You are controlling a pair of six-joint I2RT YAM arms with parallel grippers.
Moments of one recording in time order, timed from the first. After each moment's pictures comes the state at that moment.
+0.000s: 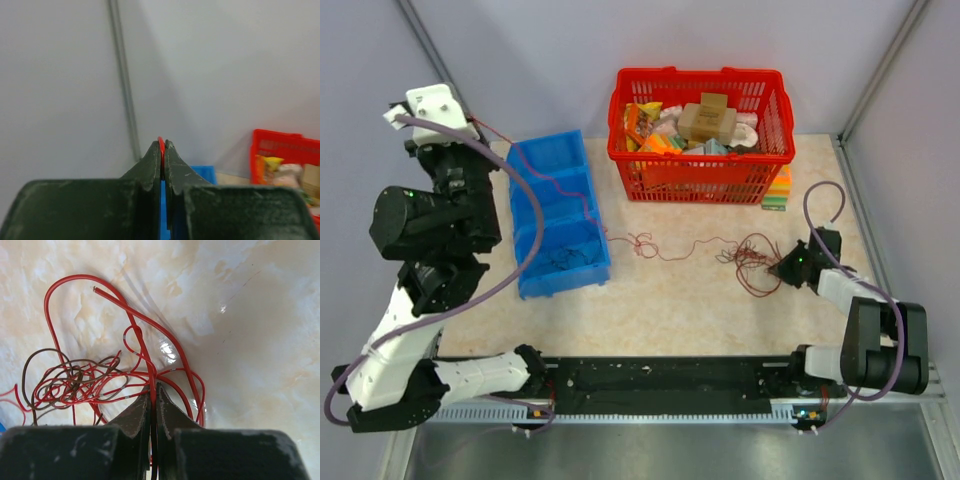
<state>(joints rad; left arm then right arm) -0.87 1.01 1.64 0.08 -1.10 0.65 -0.14 1.29 0.48 -0.10 -0.18 0.68</state>
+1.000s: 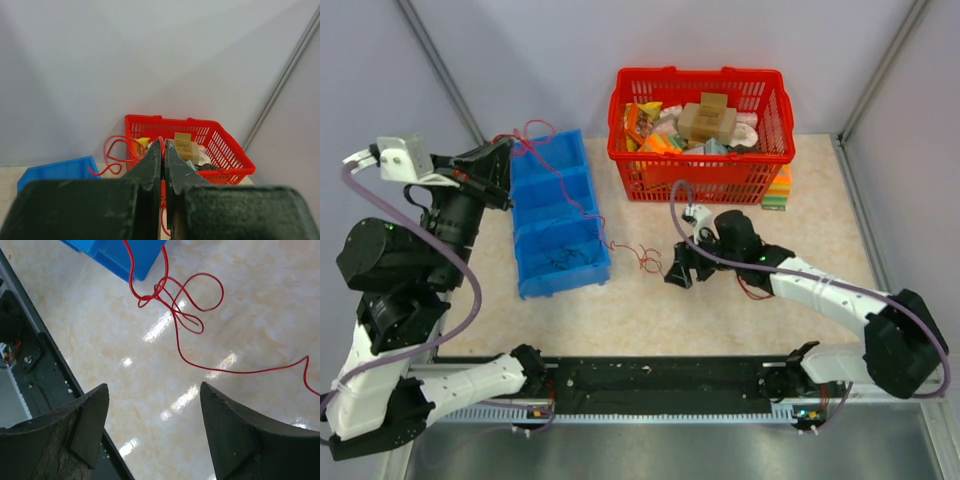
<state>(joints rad) -0.88 0.86 1.60 -0.33 -0.59 -0.03 0.66 1.24 0.76 -0.14 -0.40 0.26</state>
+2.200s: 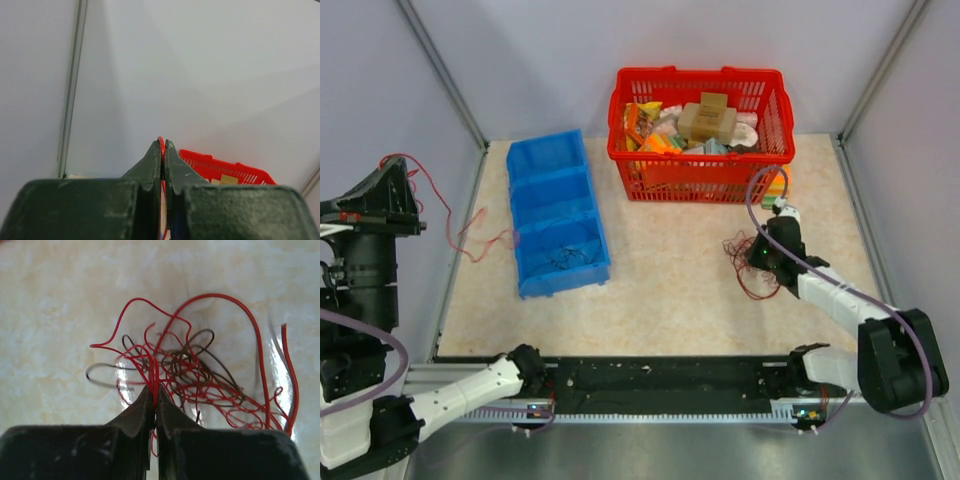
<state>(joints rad) -0.88 0.65 1.56 -0.20 -0.81 0.21 0.29 1.24 0.56 -0.02 0.05 0.52</state>
